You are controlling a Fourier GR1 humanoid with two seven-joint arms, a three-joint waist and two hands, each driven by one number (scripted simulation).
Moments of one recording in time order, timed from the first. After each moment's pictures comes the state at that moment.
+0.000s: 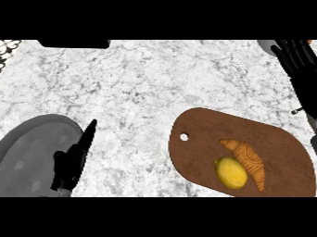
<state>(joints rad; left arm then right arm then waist) 0.01 0.28 -0.32 -1.32 0.21 0.17 -0.07 -0.41 -0.56 0.14 -1.53 -0.44 -0.09 0.04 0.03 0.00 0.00</state>
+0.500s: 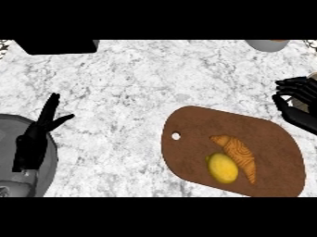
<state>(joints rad) -0.07 0.43 -0.18 -1.42 0.11 0.27 -0.05 -0.21 -0.58 0.08 -1.48 -0.42 -0.14 0.04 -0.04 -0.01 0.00</state>
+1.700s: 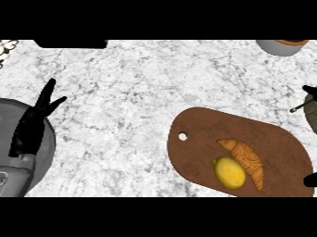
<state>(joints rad) -0.17 0.43 -0.15 -1.42 0.02 0.26 0.04 -0.13 -1.05 0.16 -1.96 -0.30 0.09 0.72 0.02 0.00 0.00</state>
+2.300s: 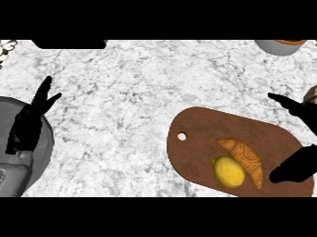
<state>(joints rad) -0.18 0.41 -0.10 -1.40 0.00 0.22 0.05 -0.31 -0.86 0.34 -1.88 -0.19 0.18 0.99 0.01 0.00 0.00</state>
